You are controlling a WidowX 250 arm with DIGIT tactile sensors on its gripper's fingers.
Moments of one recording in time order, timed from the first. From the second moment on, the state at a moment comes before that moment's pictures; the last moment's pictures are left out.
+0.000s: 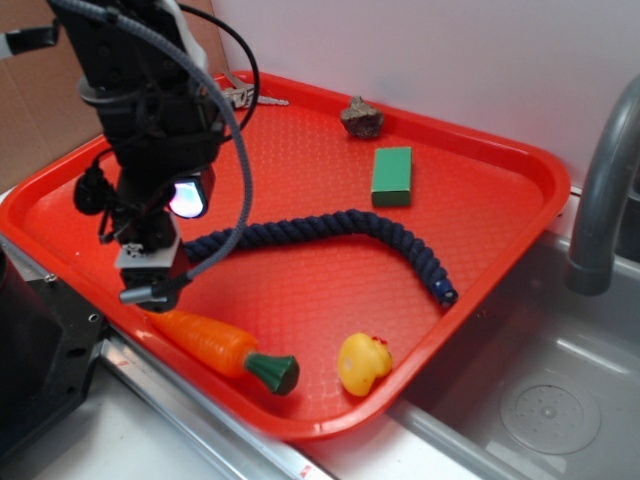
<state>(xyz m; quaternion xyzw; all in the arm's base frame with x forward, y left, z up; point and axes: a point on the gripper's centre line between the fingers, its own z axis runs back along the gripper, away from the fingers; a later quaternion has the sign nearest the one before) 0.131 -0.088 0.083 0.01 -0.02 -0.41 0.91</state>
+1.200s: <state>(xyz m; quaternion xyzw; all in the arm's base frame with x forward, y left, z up) 0.129 -0.126 0.034 -0.02 -0.01 -0.63 0.78</state>
